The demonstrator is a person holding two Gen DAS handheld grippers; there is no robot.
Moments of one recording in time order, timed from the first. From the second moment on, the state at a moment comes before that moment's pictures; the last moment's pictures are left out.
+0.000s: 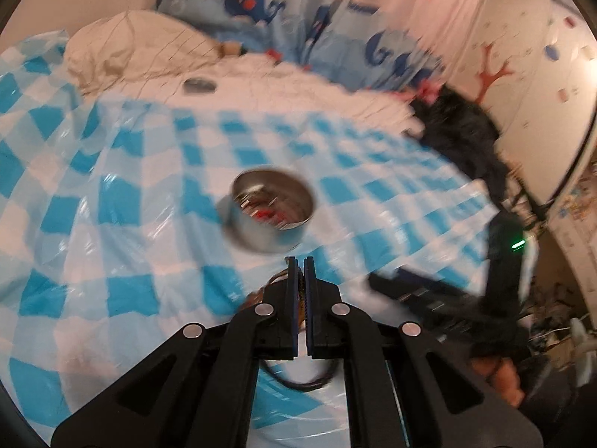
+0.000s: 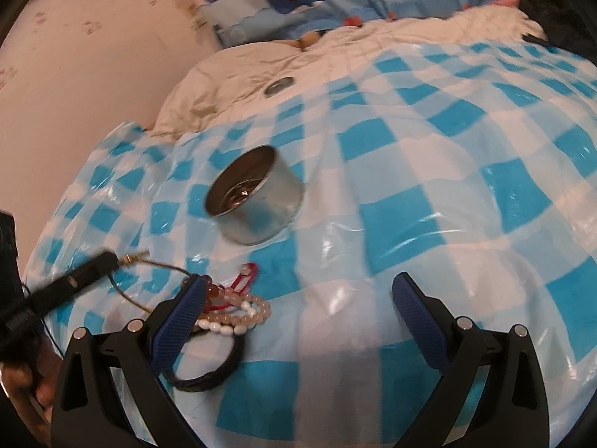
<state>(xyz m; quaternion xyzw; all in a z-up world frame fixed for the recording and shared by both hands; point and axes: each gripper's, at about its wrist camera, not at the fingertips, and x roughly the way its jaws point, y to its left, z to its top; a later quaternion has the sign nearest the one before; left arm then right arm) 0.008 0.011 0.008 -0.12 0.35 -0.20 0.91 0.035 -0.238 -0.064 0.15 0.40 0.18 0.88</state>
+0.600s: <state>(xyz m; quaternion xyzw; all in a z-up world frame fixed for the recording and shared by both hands) 0.022 0.014 -0.004 -0.14 0.39 -0.16 0.90 0.039 -0.221 -0.066 0.16 0.41 0.24 0.87</state>
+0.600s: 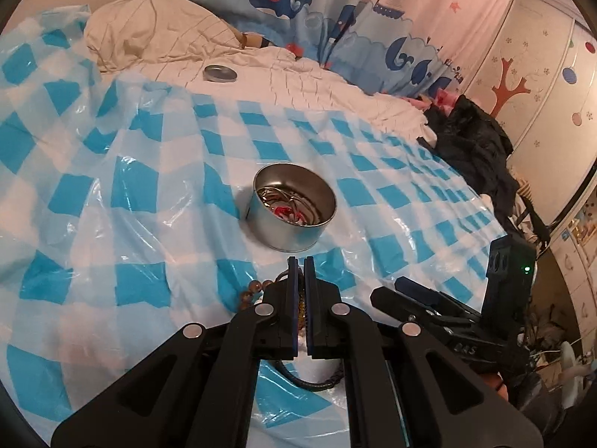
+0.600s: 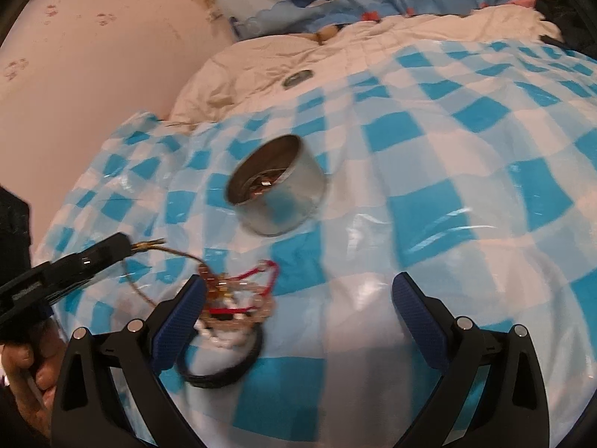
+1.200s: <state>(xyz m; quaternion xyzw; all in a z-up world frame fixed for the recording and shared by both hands) 0.016 0.023 -0.005 -0.14 0.39 -0.17 0.90 0.041 -0.144 -0.071 0.04 0.42 0.33 0.85</state>
